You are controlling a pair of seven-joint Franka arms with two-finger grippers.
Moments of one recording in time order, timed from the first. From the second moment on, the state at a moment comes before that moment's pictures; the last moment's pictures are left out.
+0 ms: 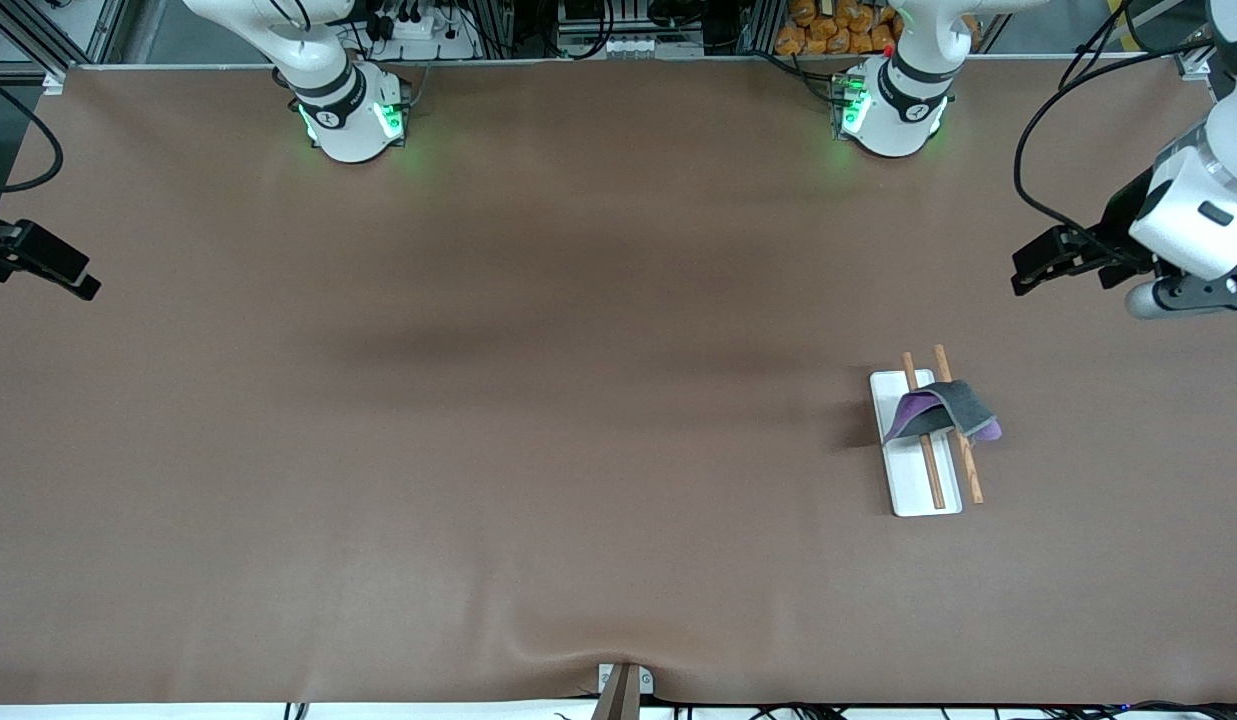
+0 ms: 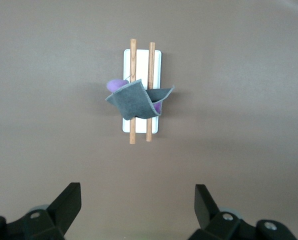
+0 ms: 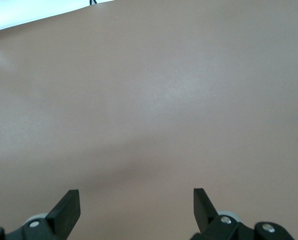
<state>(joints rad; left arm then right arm) 0.01 0.04 -0.14 -1.55 -0.02 1.58 -0.22 -0.02 0.01 -0.02 -1.50 -0.01 1.59 0.19</state>
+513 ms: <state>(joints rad) 0.03 0.03 -0.14 -1.55 -0.02 1.57 -0.22 -0.02 0.01 -0.02 -1.50 -0.01 1.59 0.20</state>
